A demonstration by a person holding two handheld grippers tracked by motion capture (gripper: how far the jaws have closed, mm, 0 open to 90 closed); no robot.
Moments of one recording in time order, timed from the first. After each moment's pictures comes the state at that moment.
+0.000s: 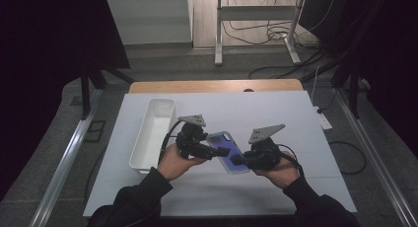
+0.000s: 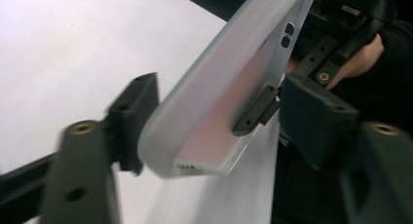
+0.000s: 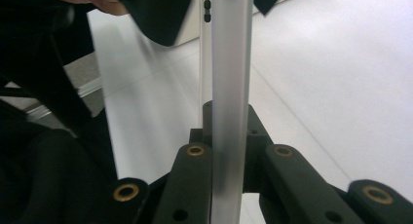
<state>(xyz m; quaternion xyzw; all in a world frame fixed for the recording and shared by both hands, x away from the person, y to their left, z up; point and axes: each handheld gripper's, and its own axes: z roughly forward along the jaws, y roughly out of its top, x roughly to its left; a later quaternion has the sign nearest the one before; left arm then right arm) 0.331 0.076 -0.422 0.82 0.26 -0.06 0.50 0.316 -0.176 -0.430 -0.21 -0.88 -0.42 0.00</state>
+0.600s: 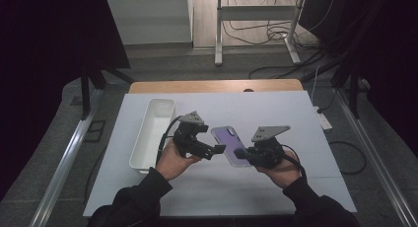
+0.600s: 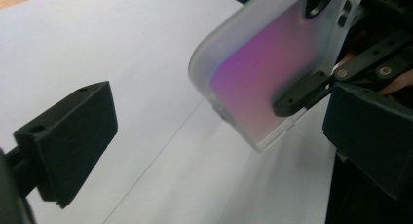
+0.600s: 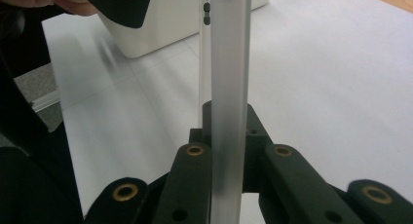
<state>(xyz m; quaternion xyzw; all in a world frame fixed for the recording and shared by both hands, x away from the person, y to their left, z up) 0.329 0.080 -0.418 0.82 0.31 0.03 0.47 0.315 -0.182 -0.427 -0.23 -0.87 -0.43 -0.07</state>
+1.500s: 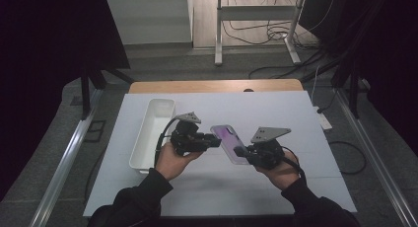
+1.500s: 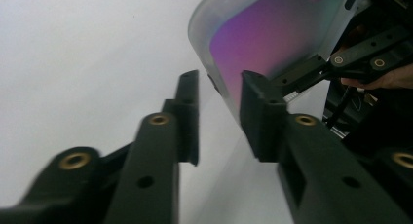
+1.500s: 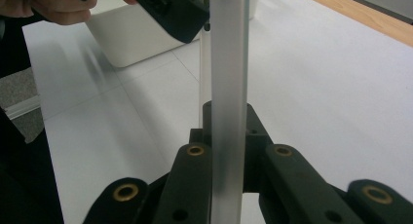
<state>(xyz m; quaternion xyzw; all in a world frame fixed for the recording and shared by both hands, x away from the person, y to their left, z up) 0.331 0.087 -0.420 0.82 0.33 -0.02 0.47 0.308 -0.177 -0.423 -0.23 -0.86 -0.43 -0.11</state>
